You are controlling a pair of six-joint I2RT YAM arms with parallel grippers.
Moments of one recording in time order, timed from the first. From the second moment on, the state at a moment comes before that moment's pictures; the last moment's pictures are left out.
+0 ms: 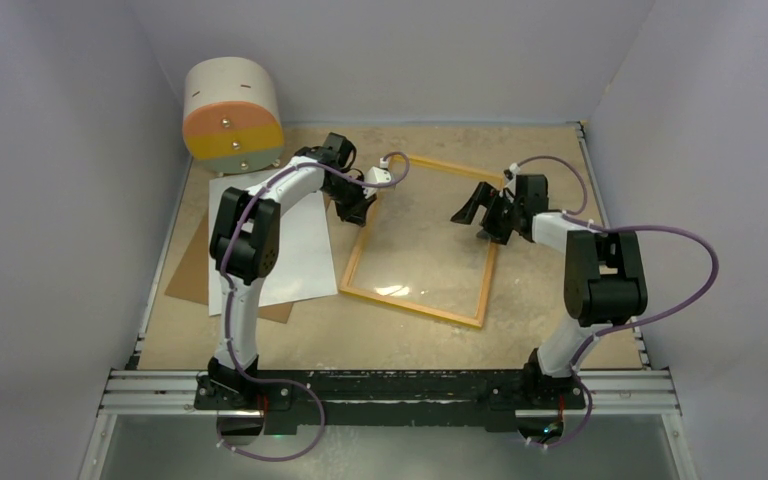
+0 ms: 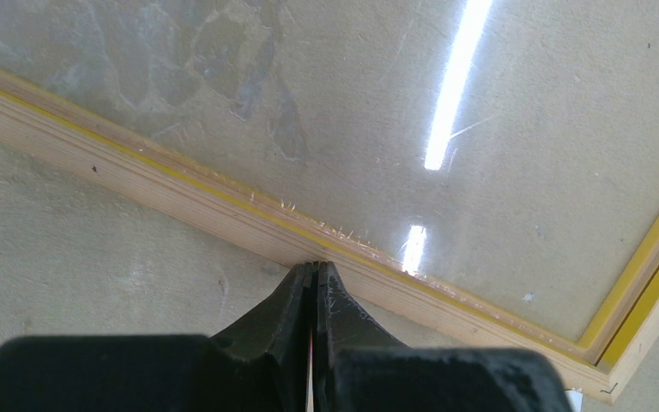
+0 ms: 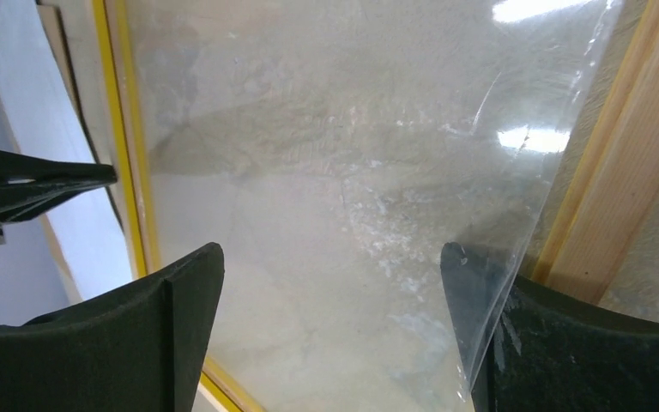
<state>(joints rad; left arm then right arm) -0.38 2.20 1.75 -0.81 0.60 0.82 0.04 1.73 0.92 -0.04 -0.50 0.55</state>
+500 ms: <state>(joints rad) -0.38 2.20 1.75 -0.80 0.60 0.82 0.05 1.71 0.98 -0.20 -0.34 0.49</state>
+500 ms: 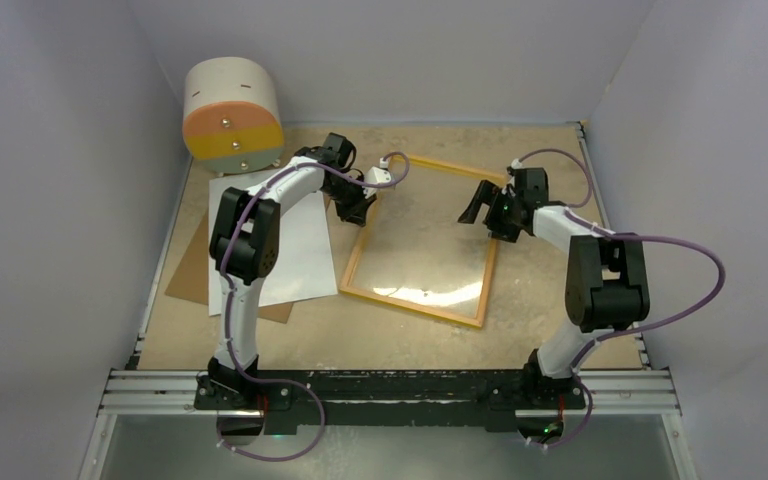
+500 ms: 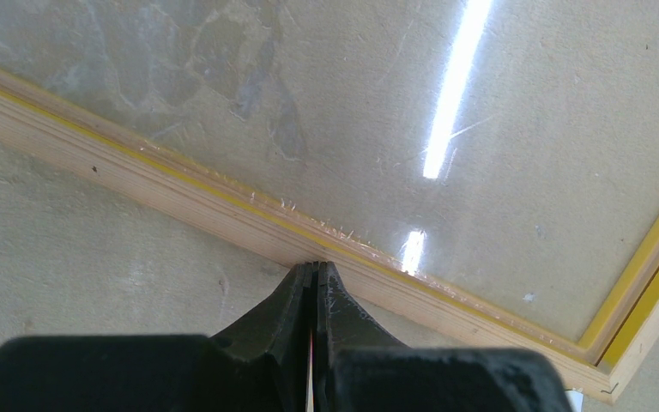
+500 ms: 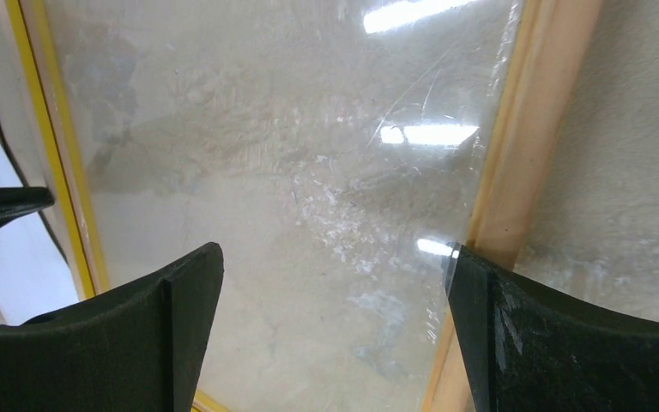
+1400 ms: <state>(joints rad) -0.38 2.20 1.75 -0.81 0.60 0.83 0.07 1.59 0.94 -0.28 -0.19 0.46</state>
